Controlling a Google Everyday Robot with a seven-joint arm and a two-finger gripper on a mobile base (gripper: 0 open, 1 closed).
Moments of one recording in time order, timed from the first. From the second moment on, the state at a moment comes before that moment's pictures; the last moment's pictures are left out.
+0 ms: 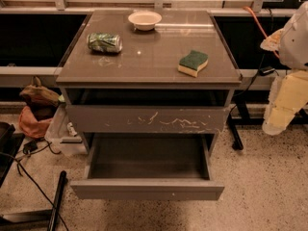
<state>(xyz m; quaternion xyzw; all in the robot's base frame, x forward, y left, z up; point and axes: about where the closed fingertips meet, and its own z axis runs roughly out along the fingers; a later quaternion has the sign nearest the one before) 0.438 -0.217 0.976 -0.60 0.78 -0.03 0.16</state>
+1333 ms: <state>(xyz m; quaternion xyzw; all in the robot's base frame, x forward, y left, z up) 0.468 -0.210 0.798 -0.59 0.80 0.06 0.13</state>
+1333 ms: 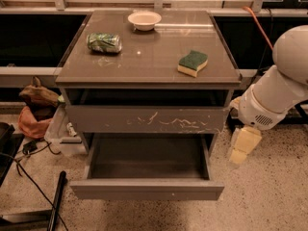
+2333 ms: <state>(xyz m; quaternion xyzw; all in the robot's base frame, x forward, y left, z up) 0.454 -0.192 0.776 -0.59 0.79 0.08 0.14</state>
